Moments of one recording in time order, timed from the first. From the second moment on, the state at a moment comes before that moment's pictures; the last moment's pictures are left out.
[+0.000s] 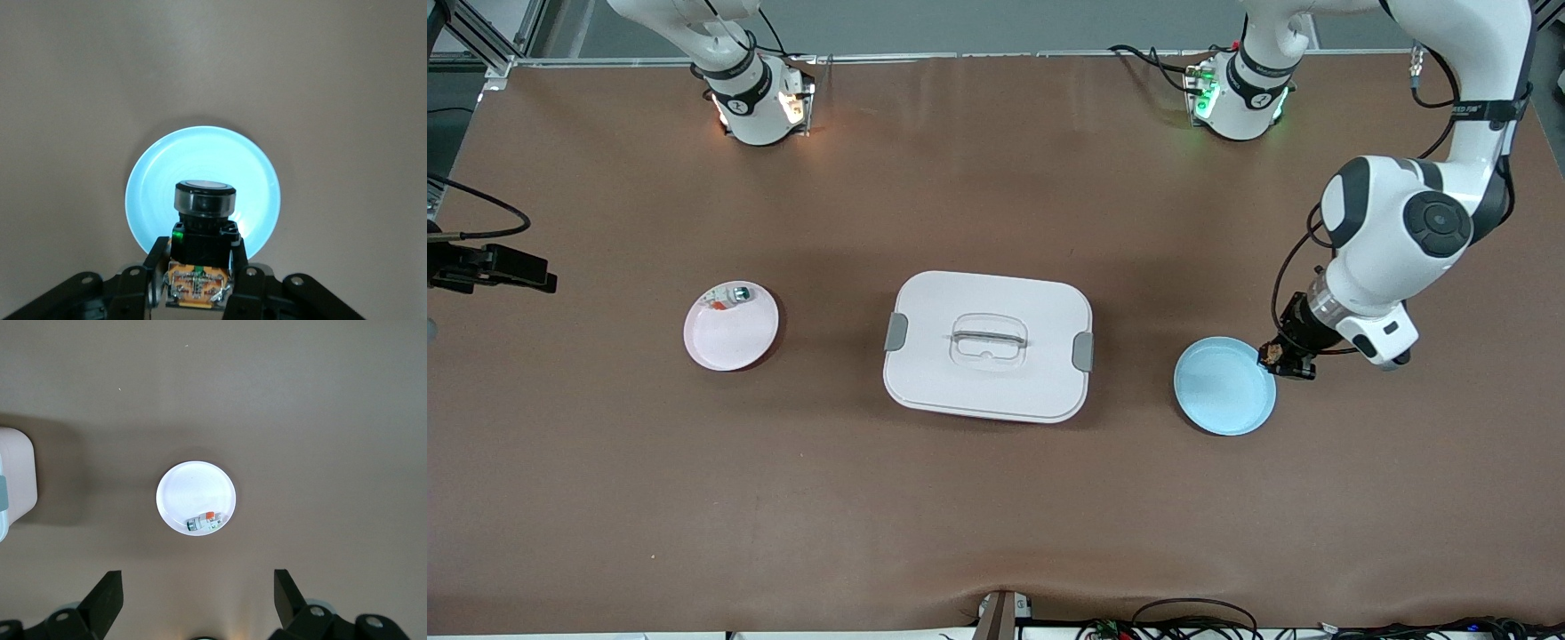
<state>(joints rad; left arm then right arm) -0.12 0.22 -0.04 -2.06 -0.03 2.40 -1.46 0.03 0.34 -0.07 -1.08 0.01 1.28 -0.05</state>
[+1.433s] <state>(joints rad) -0.17 0.54 -0.04 -1.95 0.08 2.47 -1.62 0.01 0.10 -0.08 -1.44 0.01 1.52 -0.05</state>
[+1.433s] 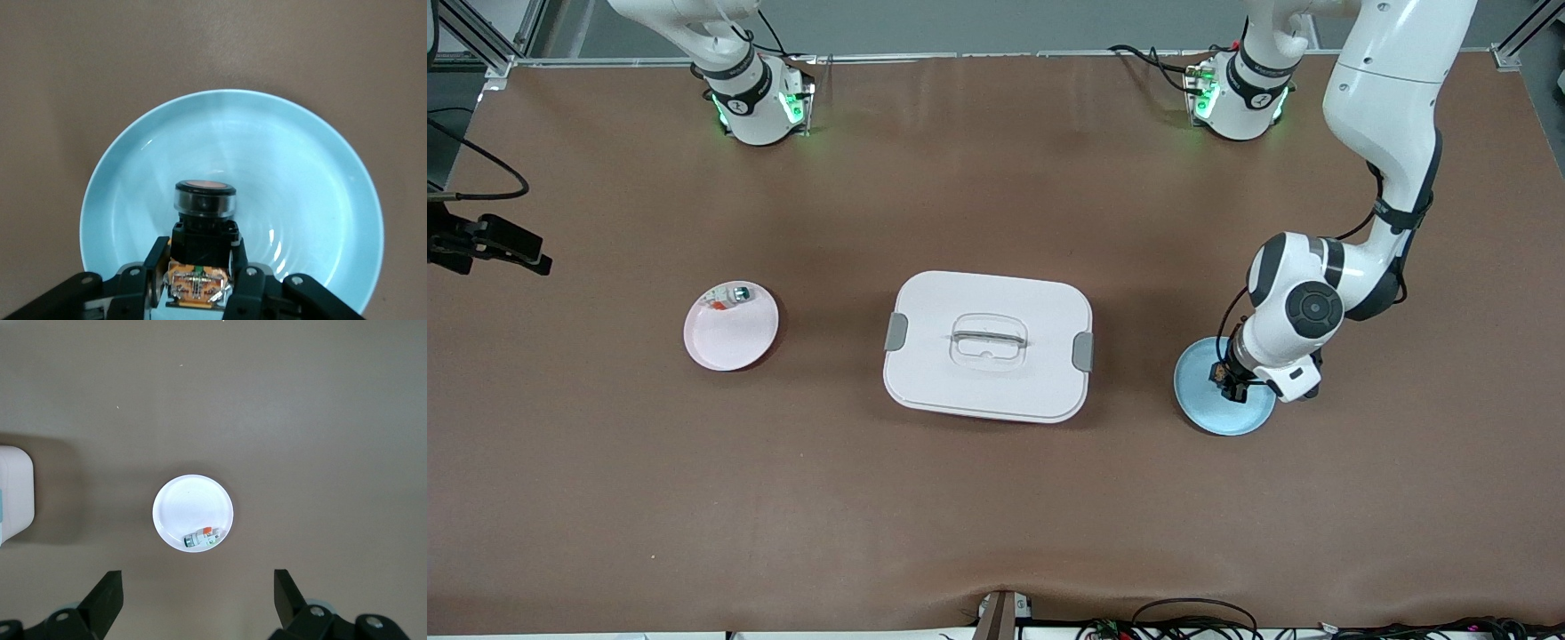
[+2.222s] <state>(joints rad) -0.15 0.51 -0.03 -1.92 0.11 2.45 -1.46 0.01 0.10 -0.07 -1.44 0.01 1.53 -0.05</state>
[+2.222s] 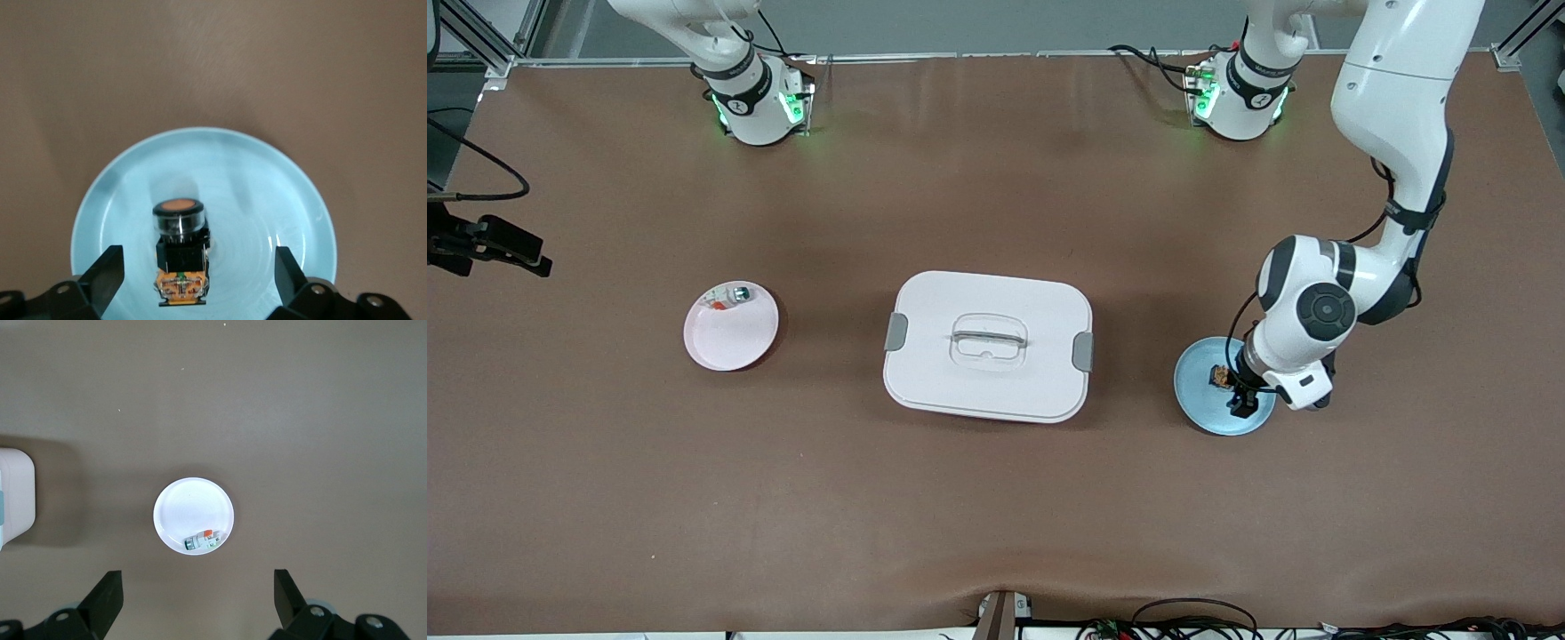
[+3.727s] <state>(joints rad) -0.08 0.17 0.01 -1.92 -0.04 2.24 -0.20 0.01 0.08 -0.08 -1.44 0.05 1.51 -0.04</state>
